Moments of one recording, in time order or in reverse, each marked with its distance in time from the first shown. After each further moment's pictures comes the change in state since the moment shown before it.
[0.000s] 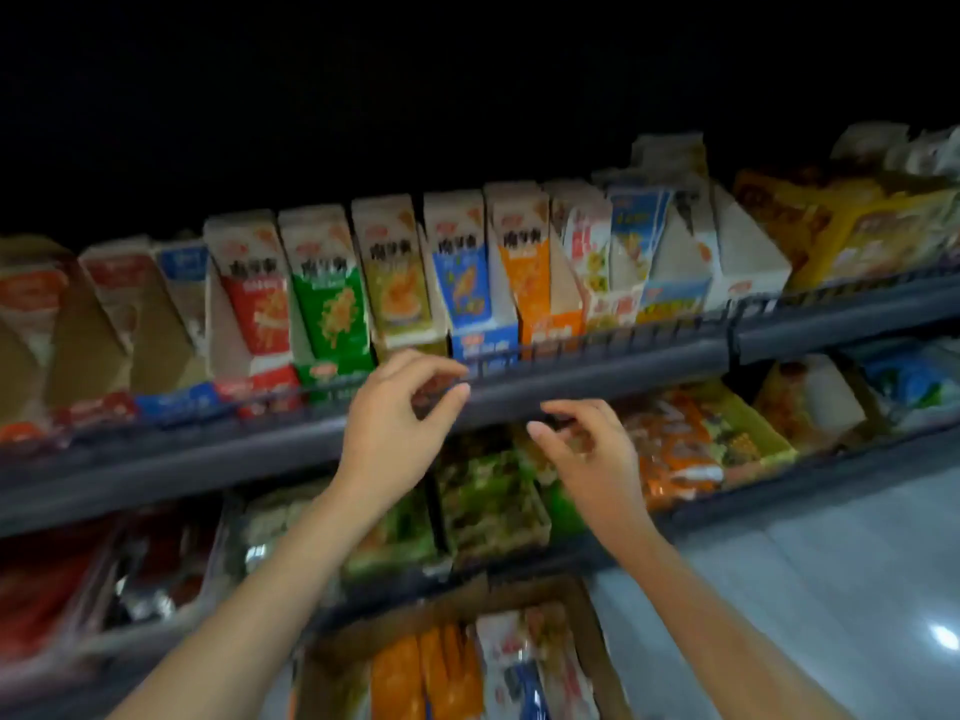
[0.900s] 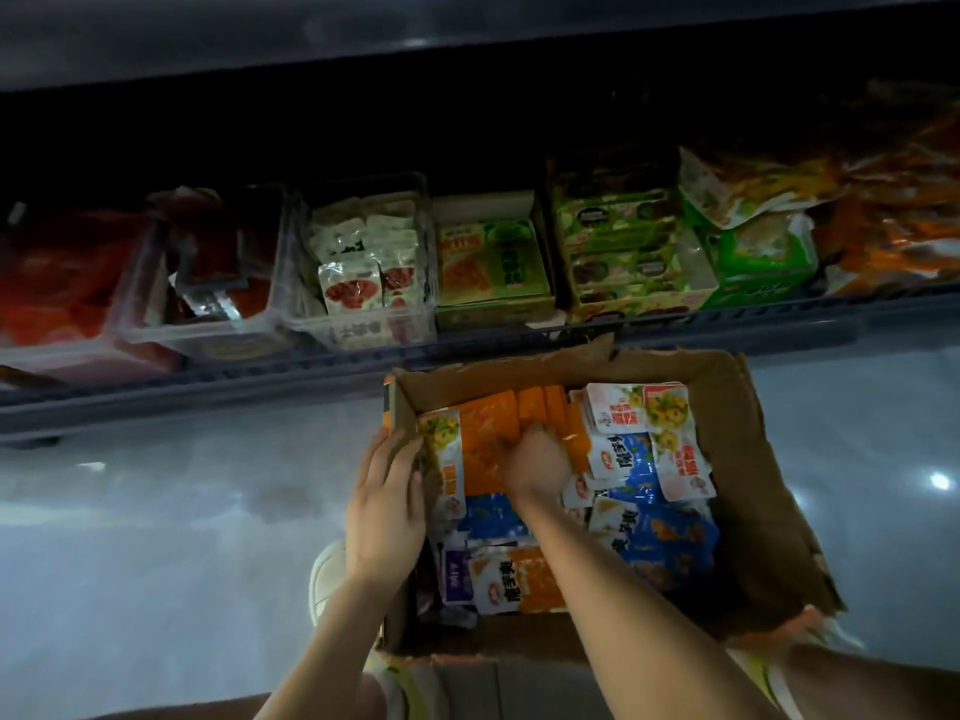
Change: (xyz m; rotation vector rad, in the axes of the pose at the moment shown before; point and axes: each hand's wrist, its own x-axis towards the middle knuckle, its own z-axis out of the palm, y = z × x) left_hand -0.369 -0.210 0.036 0.374 -0.299 -0.634; right_hand -0.238 0.181 0.267 -0.645 -0.498 0.624
